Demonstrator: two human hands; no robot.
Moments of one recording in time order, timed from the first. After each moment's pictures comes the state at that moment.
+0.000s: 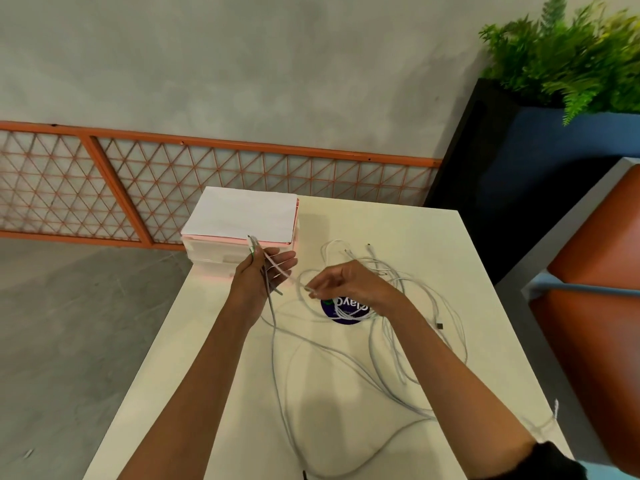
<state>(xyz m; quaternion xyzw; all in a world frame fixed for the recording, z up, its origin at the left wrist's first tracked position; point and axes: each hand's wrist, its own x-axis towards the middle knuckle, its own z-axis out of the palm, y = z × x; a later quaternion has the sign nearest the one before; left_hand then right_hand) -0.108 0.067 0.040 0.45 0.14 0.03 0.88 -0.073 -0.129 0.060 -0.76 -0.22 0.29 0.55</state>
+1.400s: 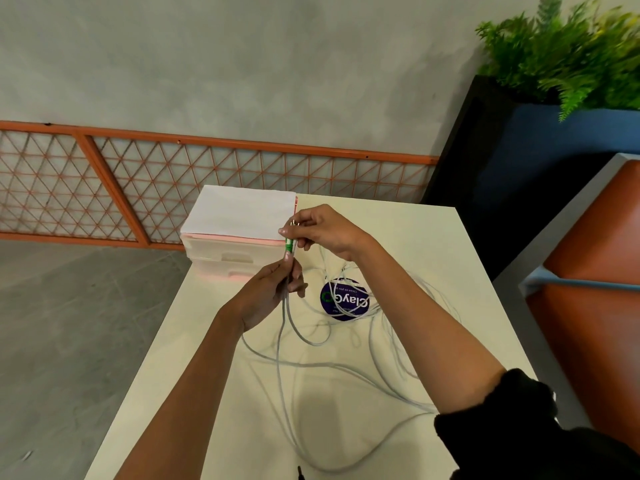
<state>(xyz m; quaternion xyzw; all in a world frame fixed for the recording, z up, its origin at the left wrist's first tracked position) -0.129 0.061 0.056 0.61 -0.03 -0.14 0.78 -0.038 -0.067 0.119 -0.76 -0.21 0.22 0.57</state>
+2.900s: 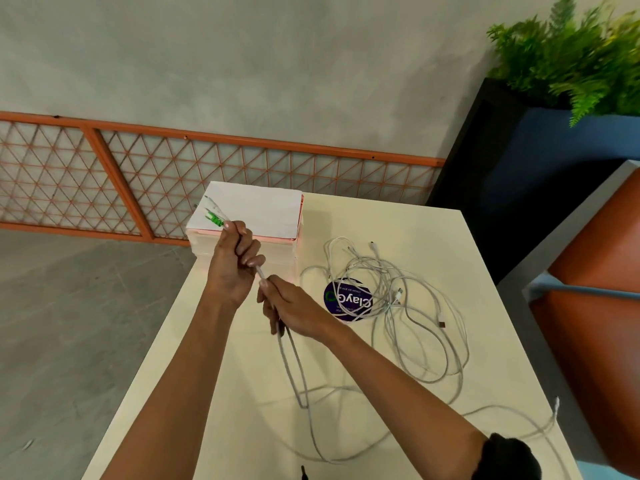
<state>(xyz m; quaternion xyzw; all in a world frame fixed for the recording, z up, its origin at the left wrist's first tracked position) -0.108 0.104 0.058 0.37 0.04 0.09 0.92 -0.128 -0.034 0.042 -0.76 -0.24 0.26 0.54</state>
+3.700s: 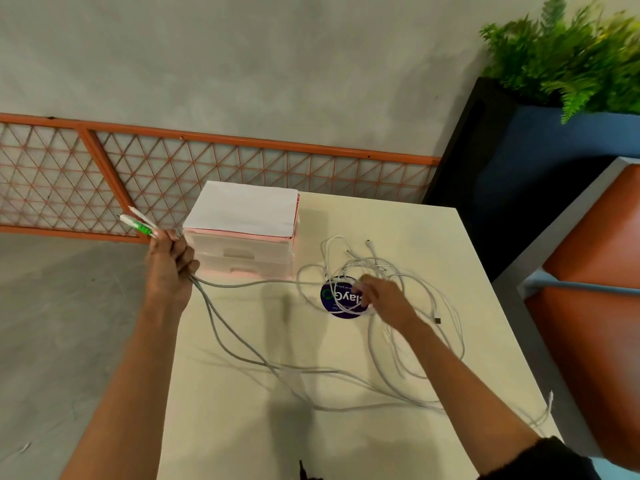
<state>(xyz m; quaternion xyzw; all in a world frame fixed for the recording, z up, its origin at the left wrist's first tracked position) -0.125 0.176 0.047 0.44 0.16 0.20 0.86 -0.070 -0.181 -0.015 -0.92 -0.16 0.06 0.35</state>
